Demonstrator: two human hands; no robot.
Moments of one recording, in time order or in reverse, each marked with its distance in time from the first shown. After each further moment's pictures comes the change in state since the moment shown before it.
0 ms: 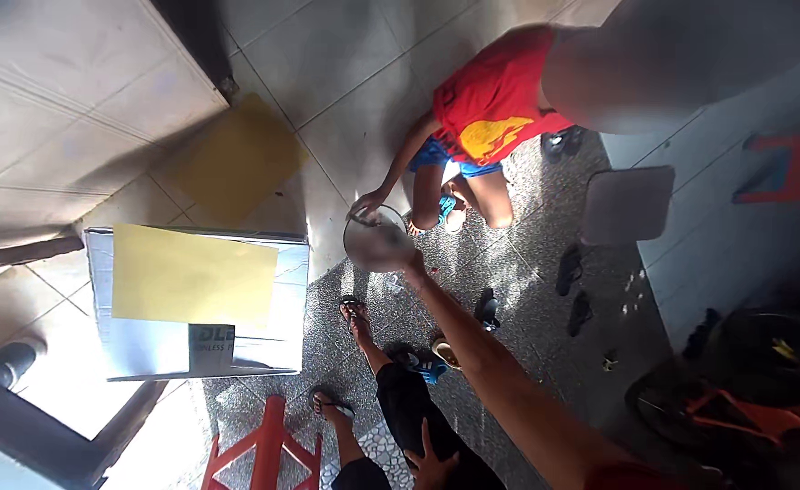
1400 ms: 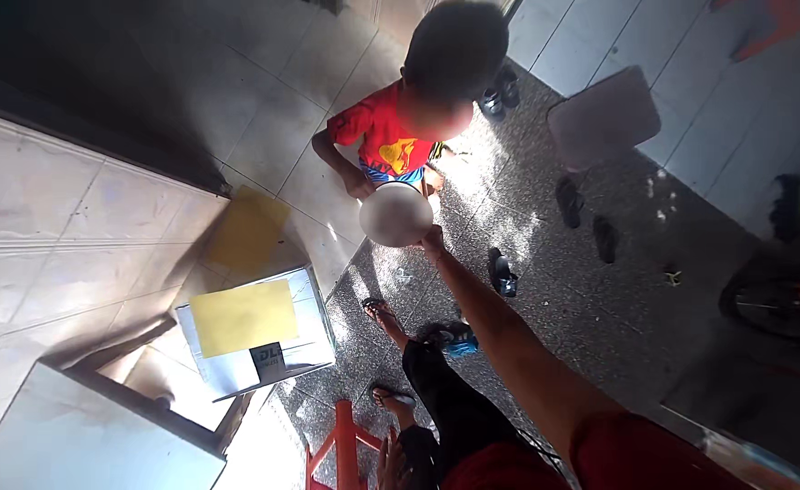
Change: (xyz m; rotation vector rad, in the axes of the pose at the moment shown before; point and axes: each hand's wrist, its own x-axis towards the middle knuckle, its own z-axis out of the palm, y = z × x) left_hand -0.150 -0.133 -0.069 -0.626 0.337 0.325; right_hand -0.105 -0.081 -0.125 0.297 0.245 -0.059
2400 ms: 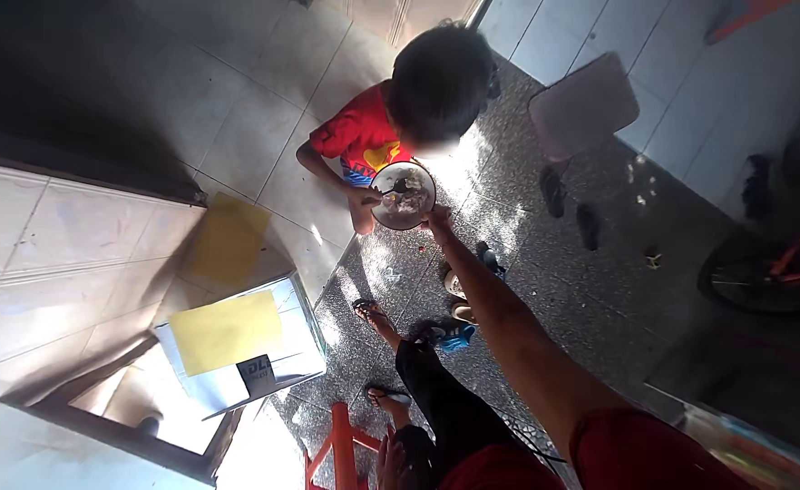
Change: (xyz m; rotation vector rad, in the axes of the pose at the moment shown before) left_hand 0.015 0.017 0.029 0.034 0.041 -0.088; right_hand 0.051 -0.030 -0.054 -0.159 0.126 -0.052
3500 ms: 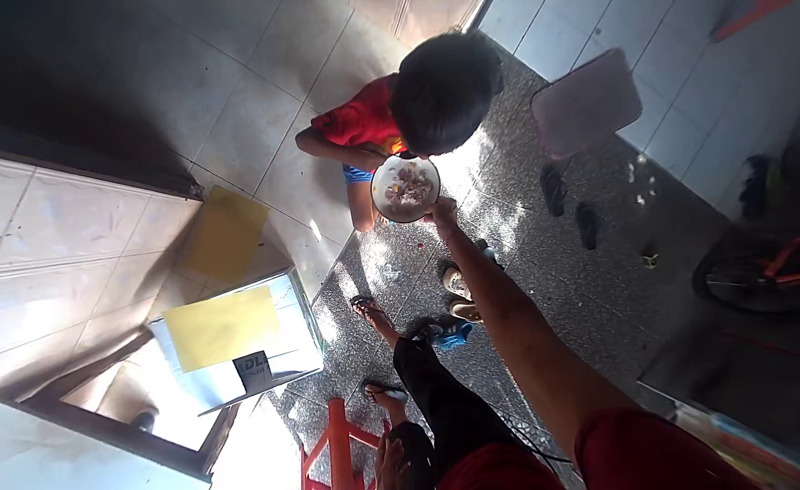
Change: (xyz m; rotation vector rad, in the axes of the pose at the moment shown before) left_hand 0.006 -0.005 0.002 -0.026 0.000 -0.011; right_hand 0.010 -0.007 -0.007 0.062 -0.008 -0.010
